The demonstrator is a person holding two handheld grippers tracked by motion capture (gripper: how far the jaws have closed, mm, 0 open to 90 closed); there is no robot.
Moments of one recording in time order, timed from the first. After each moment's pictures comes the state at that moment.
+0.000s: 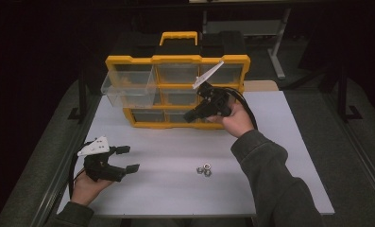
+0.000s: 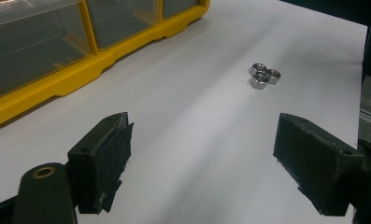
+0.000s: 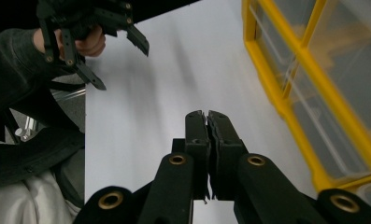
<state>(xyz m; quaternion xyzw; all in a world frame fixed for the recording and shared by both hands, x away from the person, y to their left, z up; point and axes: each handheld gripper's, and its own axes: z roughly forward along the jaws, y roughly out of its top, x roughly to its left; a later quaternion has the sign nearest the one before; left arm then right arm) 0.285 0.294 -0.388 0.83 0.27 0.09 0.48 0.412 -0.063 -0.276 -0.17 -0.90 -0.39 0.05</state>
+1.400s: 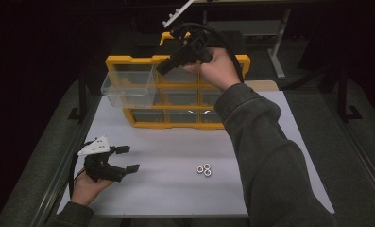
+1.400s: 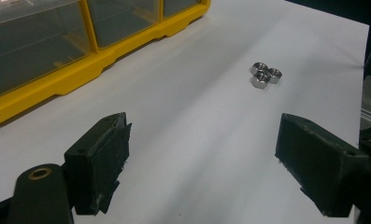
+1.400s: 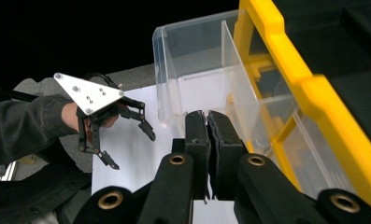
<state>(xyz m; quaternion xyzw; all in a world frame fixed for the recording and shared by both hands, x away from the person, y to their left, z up) 0.285 0.294 -0.388 0.83 0.27 0.09 0.48 0.437 -0.009 -0.136 -0.12 -0.90 -0.42 0.00</state>
